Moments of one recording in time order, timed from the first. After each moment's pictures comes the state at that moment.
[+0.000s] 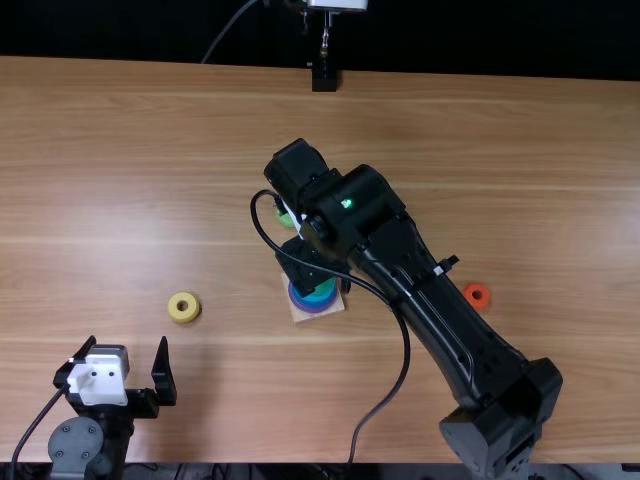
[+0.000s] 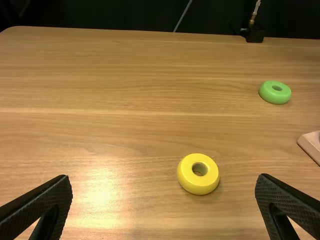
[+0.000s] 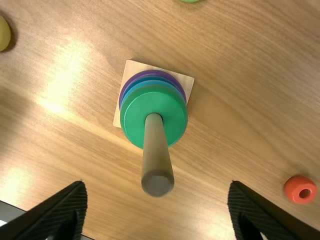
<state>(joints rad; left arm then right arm) -0.04 0.01 0.11 -0.40 -0.02 -0.08 0.66 2.06 2.14 -1.49 0.05 0.06</state>
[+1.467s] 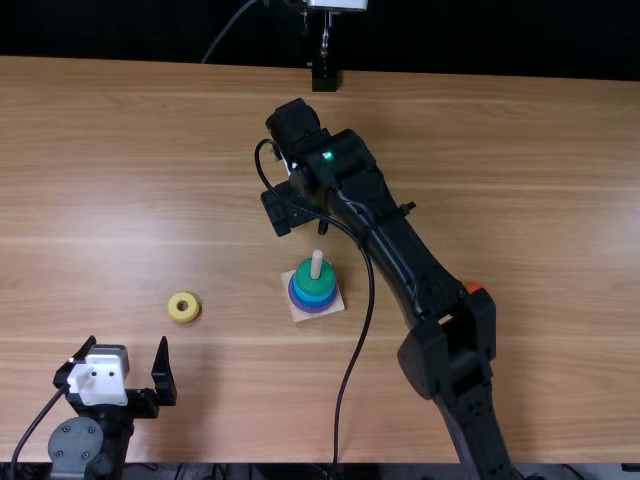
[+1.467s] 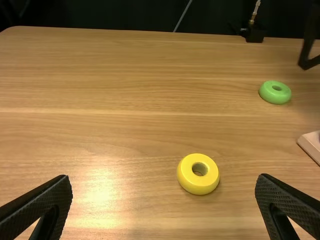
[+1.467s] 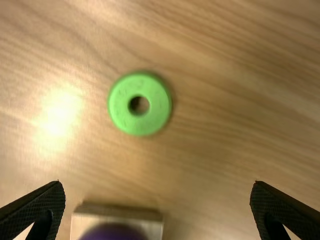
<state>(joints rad) -0.04 0.01 0.11 -0.40 -0.02 -0.08 0.55 2.44 2.39 -1.23 0.06 0.07</state>
